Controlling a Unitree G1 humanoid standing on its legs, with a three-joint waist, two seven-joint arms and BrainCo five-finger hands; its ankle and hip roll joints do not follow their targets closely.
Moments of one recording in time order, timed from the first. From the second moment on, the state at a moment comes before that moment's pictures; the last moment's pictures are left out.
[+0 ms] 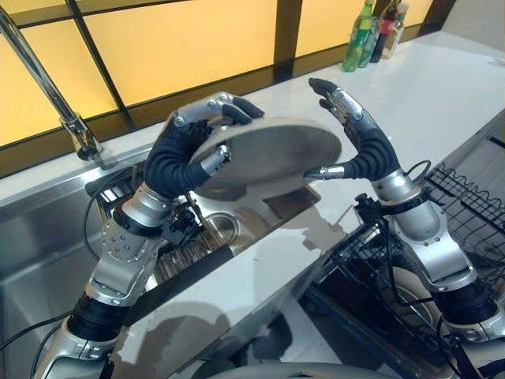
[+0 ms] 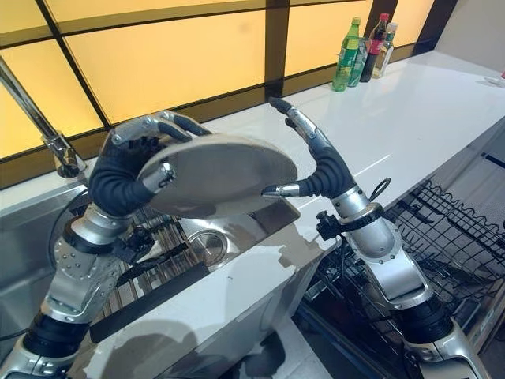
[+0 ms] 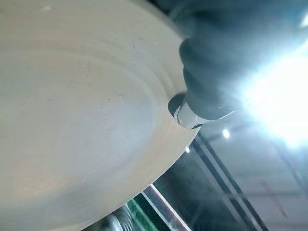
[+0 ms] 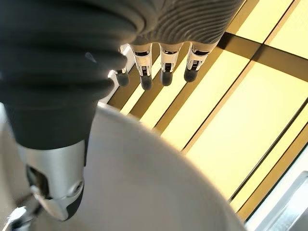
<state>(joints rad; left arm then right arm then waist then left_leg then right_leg) -0.27 0.59 -0.20 -0.42 -0.42 -0.49 -0.24 -0.34 -0.64 0.21 -0.34 0.17 -0.21 0.00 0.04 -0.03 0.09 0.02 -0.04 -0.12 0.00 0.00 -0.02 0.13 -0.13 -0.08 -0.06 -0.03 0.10</state>
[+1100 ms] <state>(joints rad) -0.29 0.60 -0.19 -0.41 -0.46 -0.47 -0.23 -0.36 -0.60 0.28 -0.30 0.45 -0.17 0.29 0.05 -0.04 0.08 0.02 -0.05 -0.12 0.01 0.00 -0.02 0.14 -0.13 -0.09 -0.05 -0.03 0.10</state>
